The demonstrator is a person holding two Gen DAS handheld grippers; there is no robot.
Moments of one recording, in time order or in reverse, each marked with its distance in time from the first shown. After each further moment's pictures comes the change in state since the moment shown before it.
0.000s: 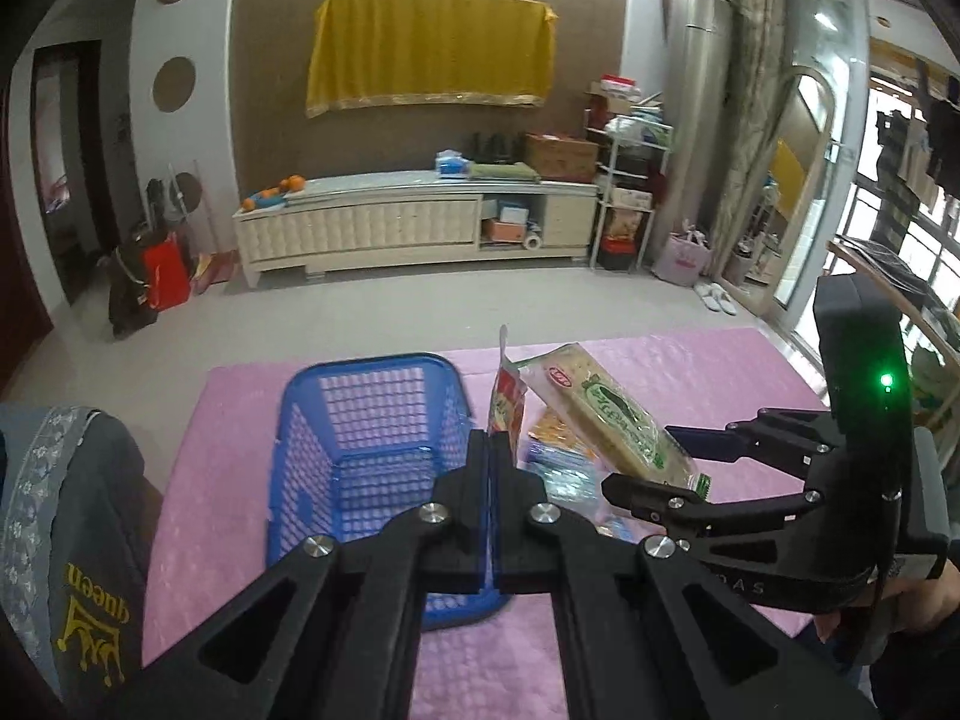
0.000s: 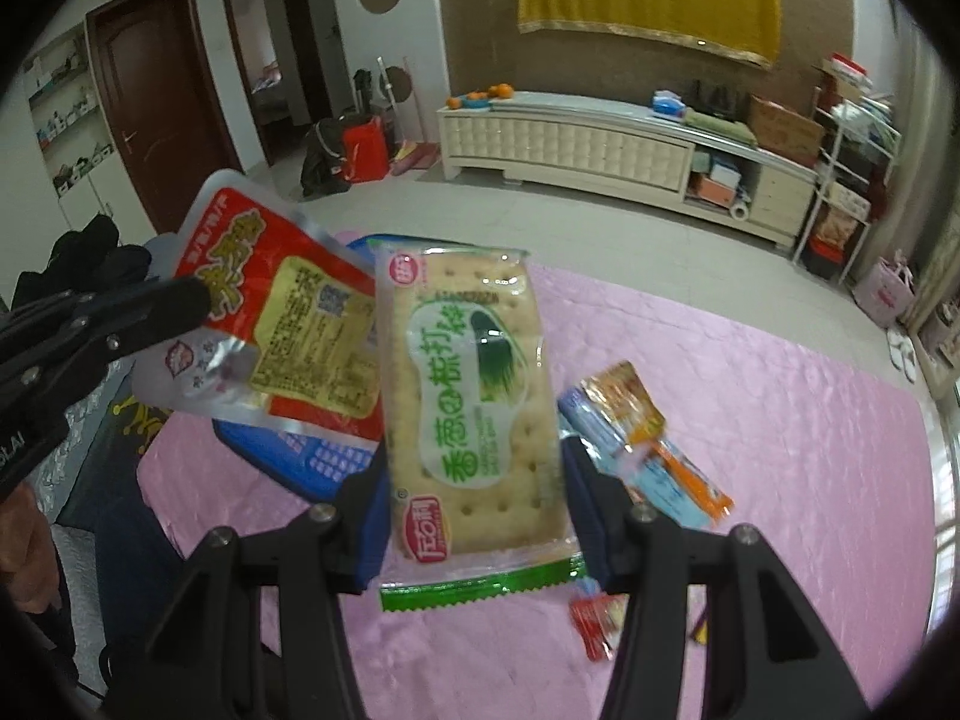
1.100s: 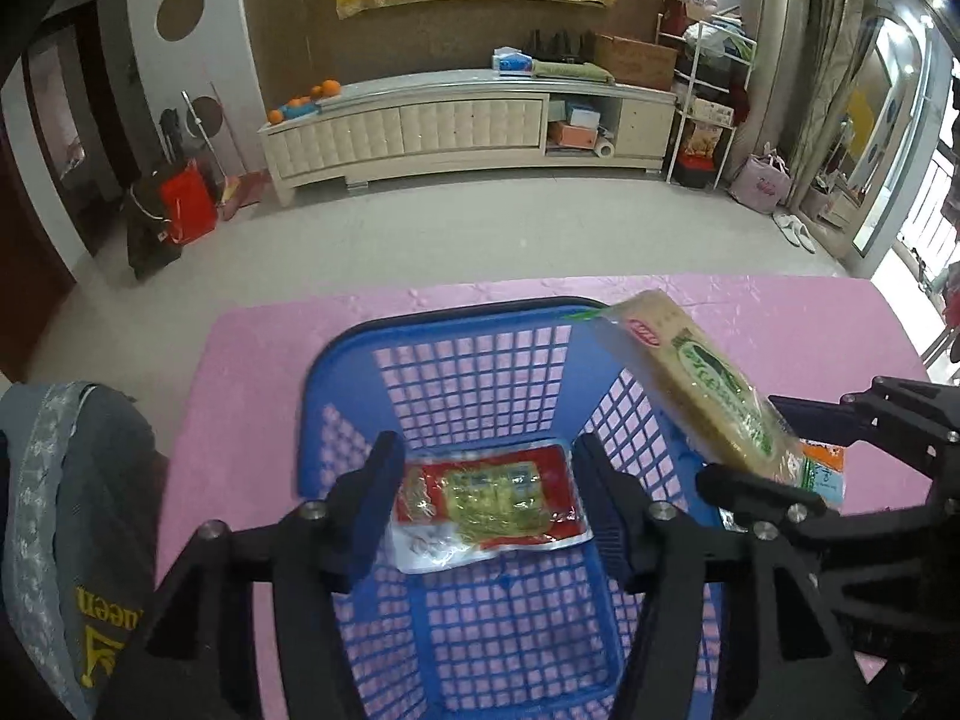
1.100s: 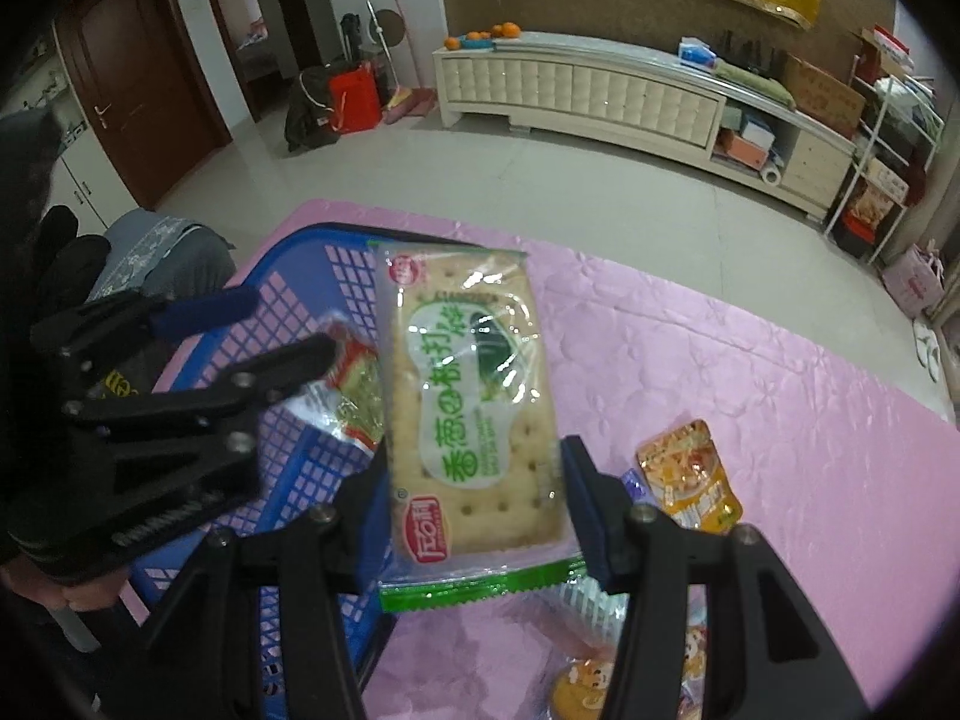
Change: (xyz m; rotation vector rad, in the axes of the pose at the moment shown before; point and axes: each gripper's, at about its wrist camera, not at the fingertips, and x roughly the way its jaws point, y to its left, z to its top) left arm 0.150 0.072 0.011 -0.020 0.231 0.112; right arm 0.114 0.002 0.052 0.028 0.138 -0.006
